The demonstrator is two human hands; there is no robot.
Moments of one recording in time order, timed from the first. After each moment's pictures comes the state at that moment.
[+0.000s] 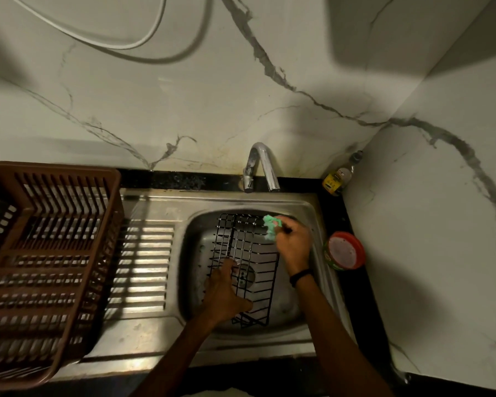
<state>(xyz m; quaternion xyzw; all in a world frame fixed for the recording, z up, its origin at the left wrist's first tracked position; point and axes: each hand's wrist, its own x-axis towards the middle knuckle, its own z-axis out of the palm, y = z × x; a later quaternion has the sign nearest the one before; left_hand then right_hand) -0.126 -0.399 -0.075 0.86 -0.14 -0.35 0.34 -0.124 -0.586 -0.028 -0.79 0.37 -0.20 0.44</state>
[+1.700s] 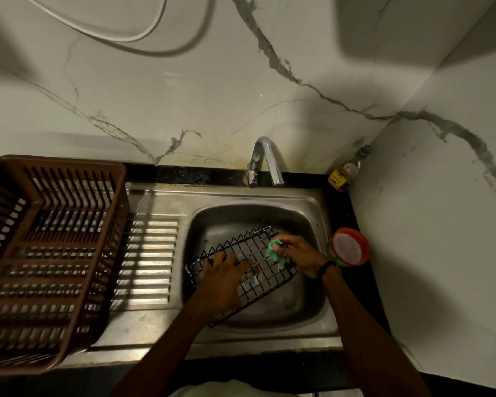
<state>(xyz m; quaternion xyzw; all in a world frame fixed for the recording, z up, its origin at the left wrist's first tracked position) -0.109 -0.398 -0.044 0.88 -0.38 -0.28 0.02 -0.154 -0.633 -0.050 -0.73 0.24 0.18 0.62</state>
